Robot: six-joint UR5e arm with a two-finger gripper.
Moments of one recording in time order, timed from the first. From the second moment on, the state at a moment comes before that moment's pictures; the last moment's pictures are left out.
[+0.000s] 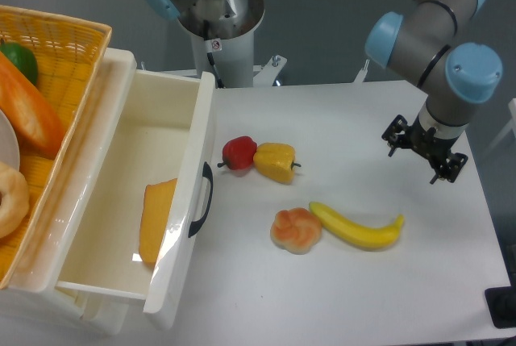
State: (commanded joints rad) arm 2.82 -2.06 -1.50 -1.15 1.58 1.52
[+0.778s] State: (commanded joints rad) arm 2.70 -1.96 -1.62 -1.16 1.45 1.03
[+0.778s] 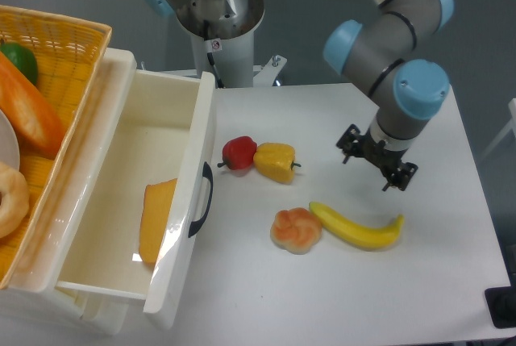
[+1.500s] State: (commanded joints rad) arm 2.56 -1.95 -1.51 -1.19 1.25 0.50
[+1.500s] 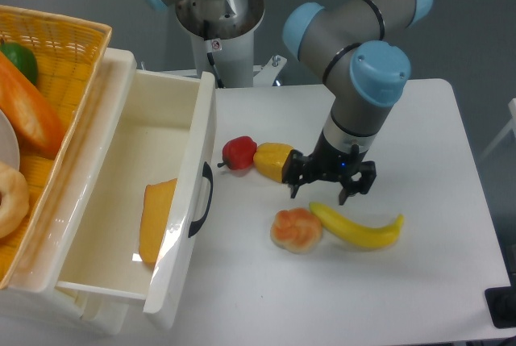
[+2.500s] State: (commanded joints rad) arm 2.51 -1.96 -1.46 -1.54 0.96 0.66
